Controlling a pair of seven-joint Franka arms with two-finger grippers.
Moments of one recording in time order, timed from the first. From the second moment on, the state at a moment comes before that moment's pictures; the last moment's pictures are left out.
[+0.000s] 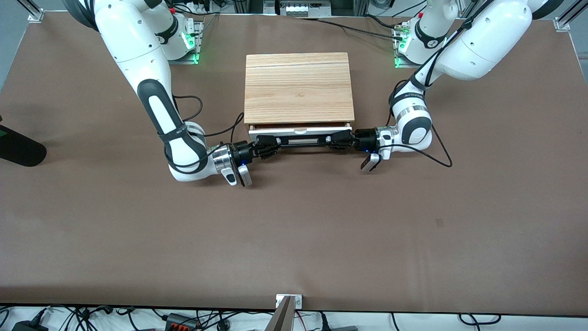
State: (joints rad) left arm 0.08 0.67 -0.43 -2.11 -1.84 1.90 1.27; right arm 0.35 0.81 0.05 -1.68 1.56 1.70 -0.99
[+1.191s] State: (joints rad) left arm 0.08 0.75 -0.42 -1.94 -1.78 1.97 1.25; right arm 0.33 0.96 0.05 -1.43 1.56 1.69 -0.95
